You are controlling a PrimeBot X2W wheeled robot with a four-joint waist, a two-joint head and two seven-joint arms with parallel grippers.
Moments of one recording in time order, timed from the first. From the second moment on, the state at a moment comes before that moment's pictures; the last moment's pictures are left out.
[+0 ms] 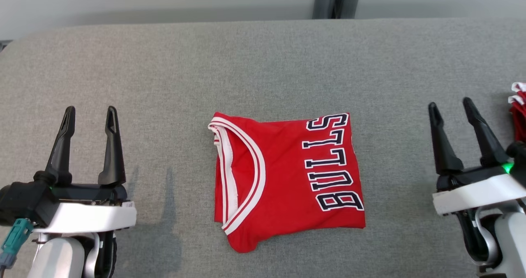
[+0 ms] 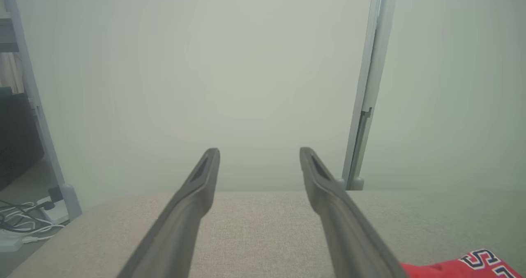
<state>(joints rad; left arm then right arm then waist) -0.15 0.22 -0.07 -0.05 -0.35 0.06 -0.26 -0.25 -0.21 0.11 0.10 0.36 0.13 -0.19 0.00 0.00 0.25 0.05</state>
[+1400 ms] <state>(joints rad) 0.10 0.29 -0.09 -0.04 -0.32 0.09 -0.11 0.07 -0.13 -0.04 -0.08 0.25 0.13 0.01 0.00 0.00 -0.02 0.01</state>
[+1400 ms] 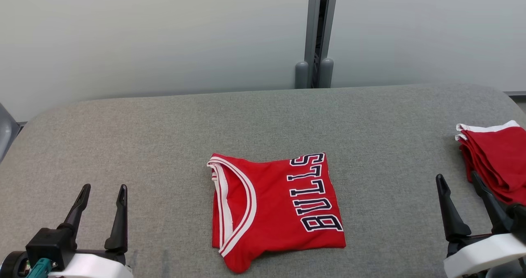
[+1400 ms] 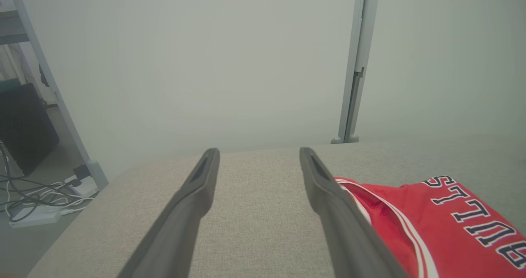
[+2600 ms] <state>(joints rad) 0.03 0.29 -0.12 -0.06 -0.34 0.10 -0.13 -0.01 -0.17 0.02 0.05 0.31 0.13 0.00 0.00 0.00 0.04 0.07</state>
